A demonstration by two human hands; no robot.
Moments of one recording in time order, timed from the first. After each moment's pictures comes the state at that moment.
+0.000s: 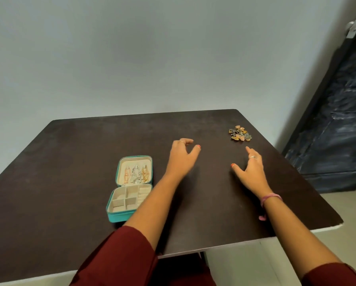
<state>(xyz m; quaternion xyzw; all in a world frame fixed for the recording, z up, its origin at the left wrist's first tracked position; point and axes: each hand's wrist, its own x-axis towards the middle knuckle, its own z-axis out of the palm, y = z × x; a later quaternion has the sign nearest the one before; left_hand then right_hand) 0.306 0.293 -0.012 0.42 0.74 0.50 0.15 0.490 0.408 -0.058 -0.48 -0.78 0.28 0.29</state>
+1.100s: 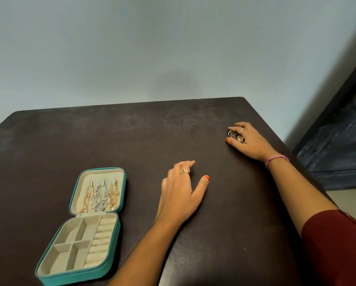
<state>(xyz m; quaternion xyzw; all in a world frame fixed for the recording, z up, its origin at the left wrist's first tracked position) 0.330 0.318 -0.071 0.49 0.79 0.36 0.08 0.438 0.587 -0.066 -0.35 -0.90 0.21 0.15</state>
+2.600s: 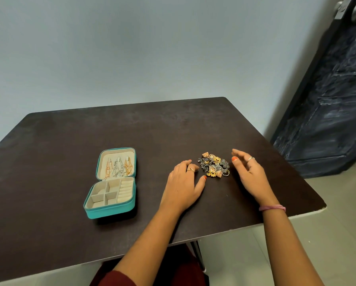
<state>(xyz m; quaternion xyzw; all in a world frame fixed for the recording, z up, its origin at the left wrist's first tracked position) 0.368 0.258 -0.075 0.58 0.77 0.28 0.05 0.533 0.382 -0.068 -0.41 -0.73 0.41 0.37</state>
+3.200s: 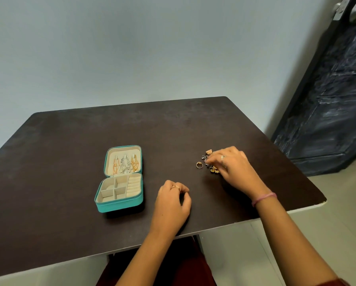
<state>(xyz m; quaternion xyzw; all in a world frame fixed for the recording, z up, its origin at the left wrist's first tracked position) 0.372 0.184 -0.076 0.49 0.78 0.37 0.06 0.501 0.359 -0.043 -0.23 -0.94 0.05 0.24</state>
